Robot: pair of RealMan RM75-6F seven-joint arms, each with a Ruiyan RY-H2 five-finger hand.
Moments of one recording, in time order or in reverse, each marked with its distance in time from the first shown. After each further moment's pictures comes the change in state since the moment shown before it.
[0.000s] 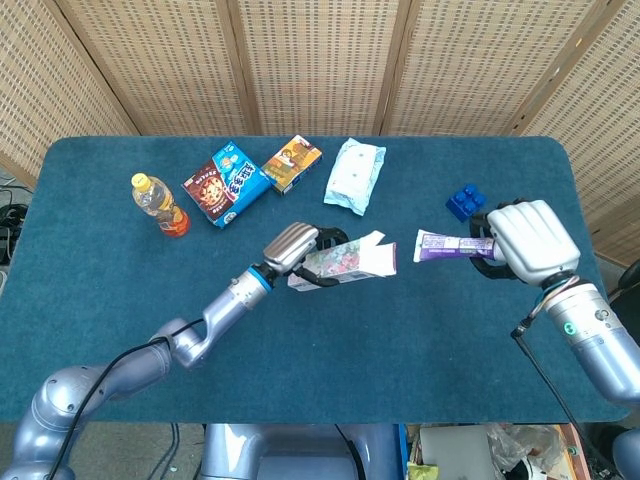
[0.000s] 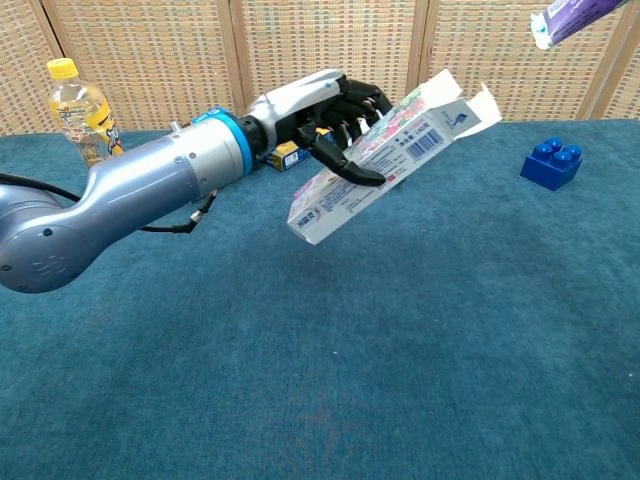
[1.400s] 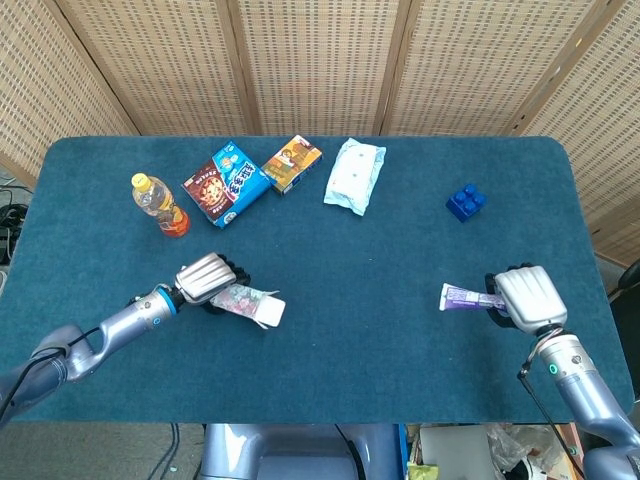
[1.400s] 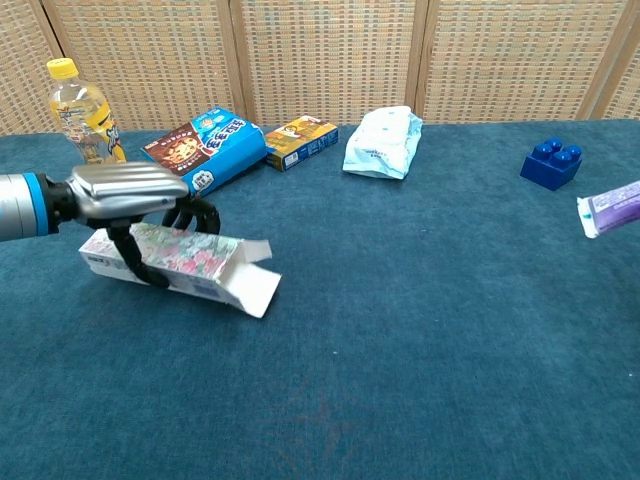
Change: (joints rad) left arm 0.244 0.306 0.325 -0.020 0.298 0.070 0.269; right arm -0.198 -0.412 -0.227 0.283 -0.214 0.173 -0.125
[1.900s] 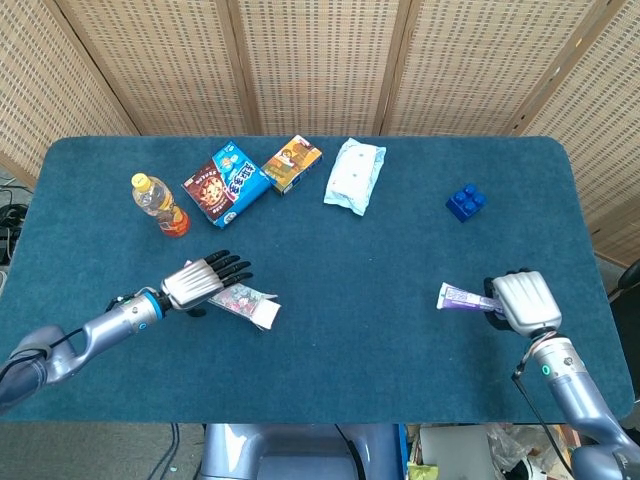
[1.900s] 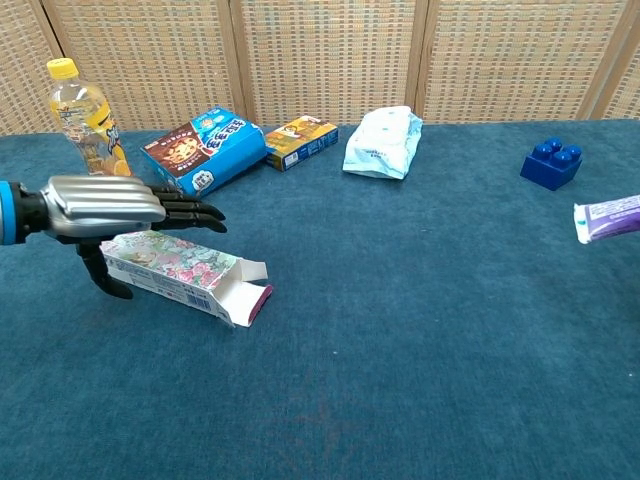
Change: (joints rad) left arm 0.012 0.067 0.025 -0.042 0.085 -0.077 0.104; right arm -0.014 -0.088 -0.015 0.067 0.028 0.022 -0.027
